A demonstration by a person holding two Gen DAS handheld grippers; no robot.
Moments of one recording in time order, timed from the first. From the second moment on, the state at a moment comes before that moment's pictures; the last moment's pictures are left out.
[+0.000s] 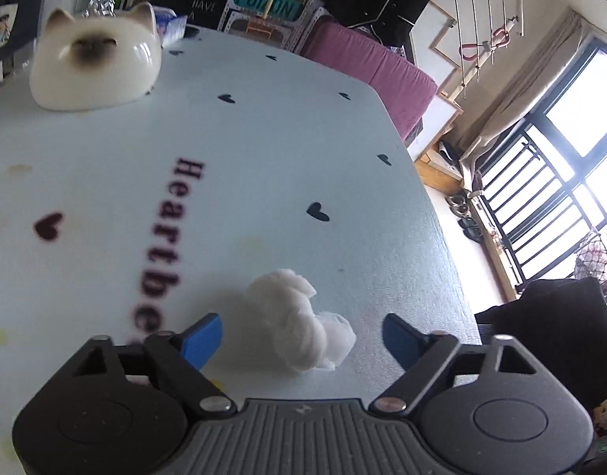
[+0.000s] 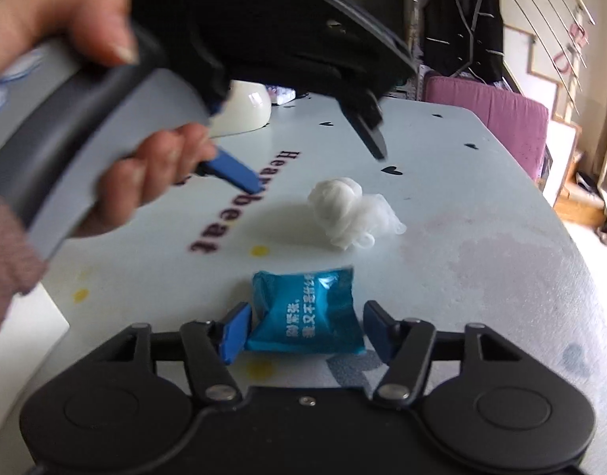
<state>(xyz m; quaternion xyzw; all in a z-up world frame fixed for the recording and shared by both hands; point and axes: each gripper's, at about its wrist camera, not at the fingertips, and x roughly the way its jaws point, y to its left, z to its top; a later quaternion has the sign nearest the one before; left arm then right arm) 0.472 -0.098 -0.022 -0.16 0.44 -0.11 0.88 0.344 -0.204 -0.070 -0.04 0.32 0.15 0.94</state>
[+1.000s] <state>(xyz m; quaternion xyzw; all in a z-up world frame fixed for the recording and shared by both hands) 0.488 -0.103 -0.041 -0.20 0.46 -0.10 0.86 0.344 -0.219 -0.058 -0.04 0.31 0.16 0.94</state>
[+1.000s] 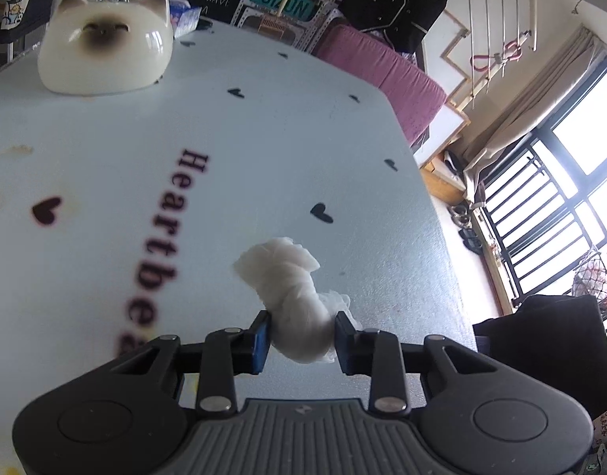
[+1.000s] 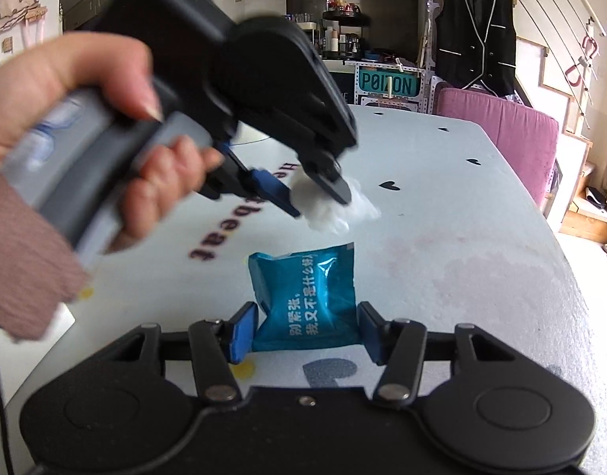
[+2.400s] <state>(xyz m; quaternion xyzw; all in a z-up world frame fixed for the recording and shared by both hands) 0.275 -0.002 0.060 -0.14 0.35 -0.13 0.92 0.224 -0.206 0.041 0.02 0.25 0.12 0.96</state>
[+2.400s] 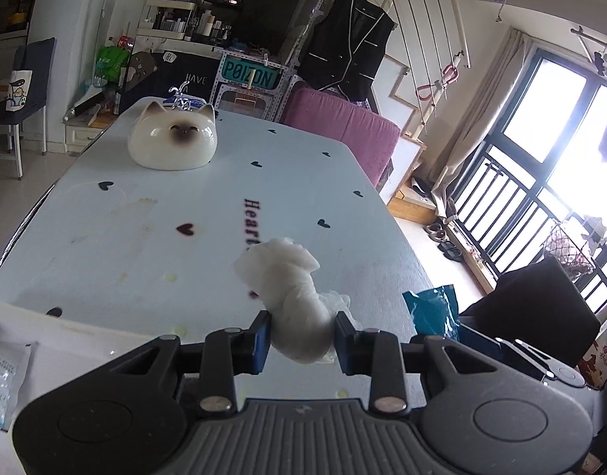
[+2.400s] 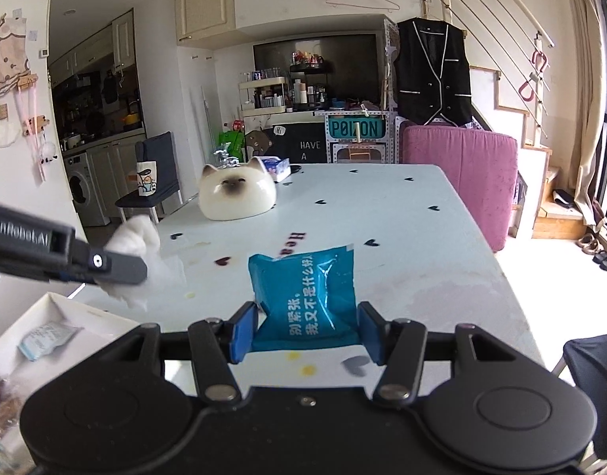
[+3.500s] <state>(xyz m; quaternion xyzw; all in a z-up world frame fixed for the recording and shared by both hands) 0.187 0.155 0.017 -0.09 0.40 -0.12 0.90 0.196 -0.043 0.033 0.06 0.34 0.24 0.91</state>
